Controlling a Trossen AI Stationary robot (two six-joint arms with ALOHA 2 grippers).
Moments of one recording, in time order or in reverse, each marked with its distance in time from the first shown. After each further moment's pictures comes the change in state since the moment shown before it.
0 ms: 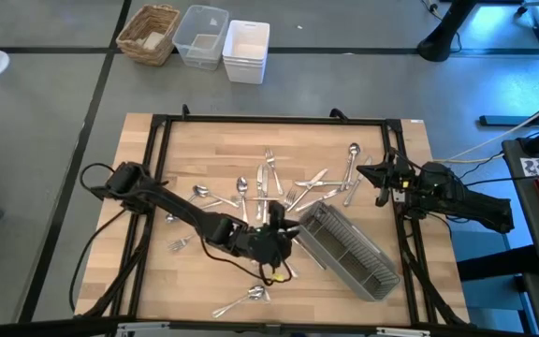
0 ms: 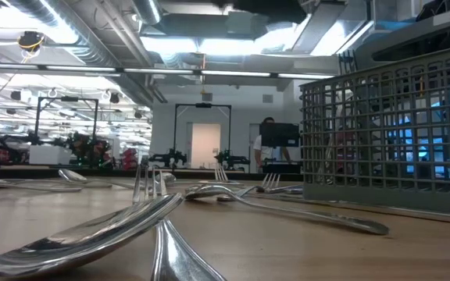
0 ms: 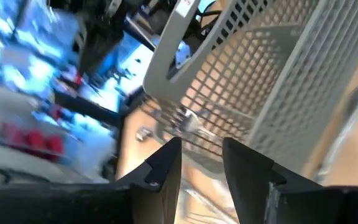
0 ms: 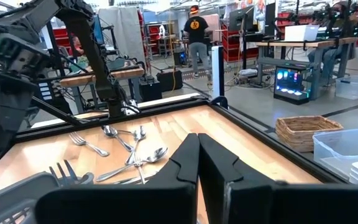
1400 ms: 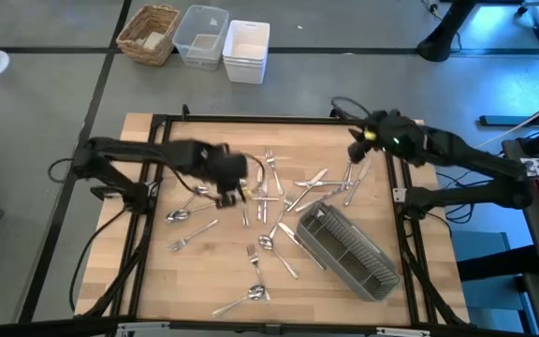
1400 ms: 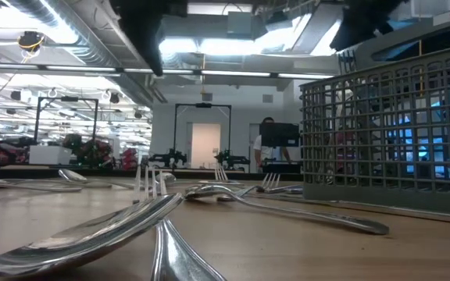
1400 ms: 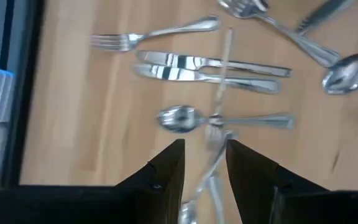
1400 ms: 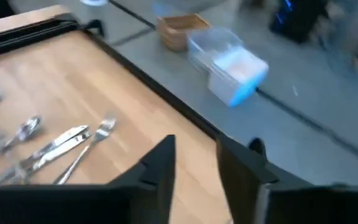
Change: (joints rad) left arm 0.456 -0.413 -0.051 -0.981 0.509 -0.474; right arm -0.101 0.953 0.912 -0.630 0.400 0.197
